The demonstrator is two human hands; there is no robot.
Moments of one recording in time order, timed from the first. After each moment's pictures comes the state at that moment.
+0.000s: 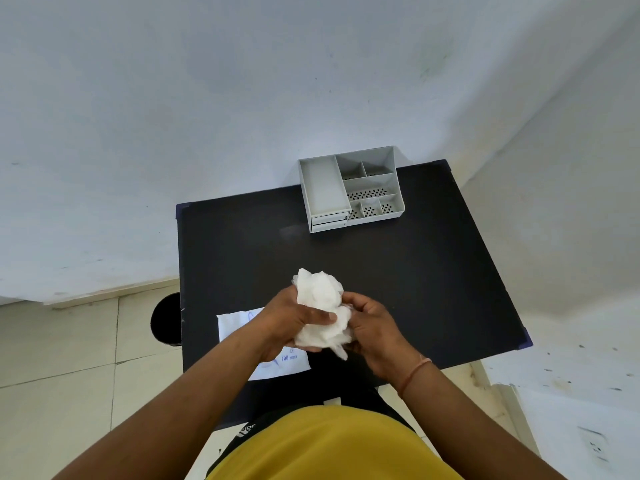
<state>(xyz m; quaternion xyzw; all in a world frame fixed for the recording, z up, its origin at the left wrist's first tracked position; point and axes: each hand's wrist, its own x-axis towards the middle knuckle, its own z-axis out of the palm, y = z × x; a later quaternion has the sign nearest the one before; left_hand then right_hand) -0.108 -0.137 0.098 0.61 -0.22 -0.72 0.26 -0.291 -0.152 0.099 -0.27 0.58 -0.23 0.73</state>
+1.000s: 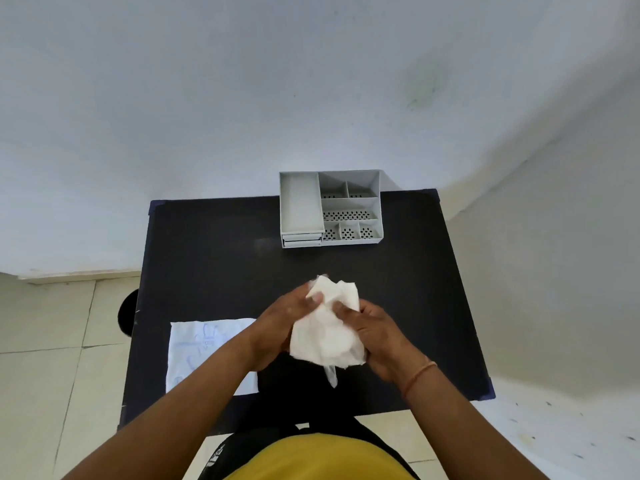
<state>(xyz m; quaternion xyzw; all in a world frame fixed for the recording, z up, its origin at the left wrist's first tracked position) -0.187 -0.193 0.092 0.52 -0.22 -0.74 0.37 -0.380 -0.247 0.092 -0.29 0.56 -0.17 0.76</state>
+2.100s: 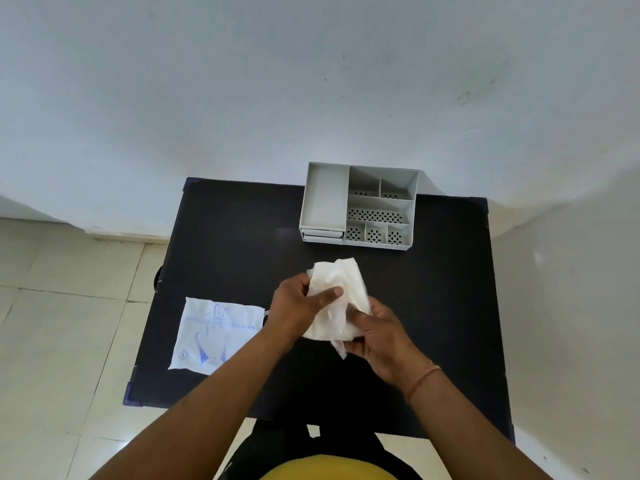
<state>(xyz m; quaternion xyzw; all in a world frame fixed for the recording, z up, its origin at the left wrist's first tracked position) -0.218 -0.231 0.043 0.76 -0.19 -0.48 0.39 -0.391 -0.283 0.048 -0.24 0.49 -0.13 0.82</state>
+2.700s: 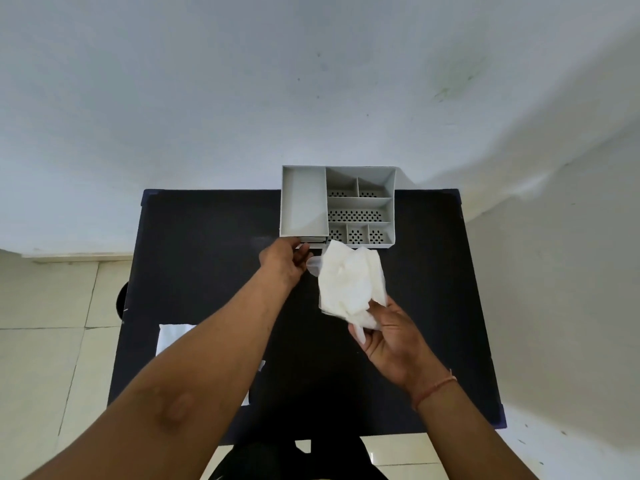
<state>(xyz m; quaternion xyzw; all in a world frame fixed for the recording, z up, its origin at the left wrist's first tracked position) -0.158 -0.358 -0.019 0.64 0.21 -0.53 0.52 -0.390 -0.297 0.058 -0.07 0.48 -0.28 0.83</state>
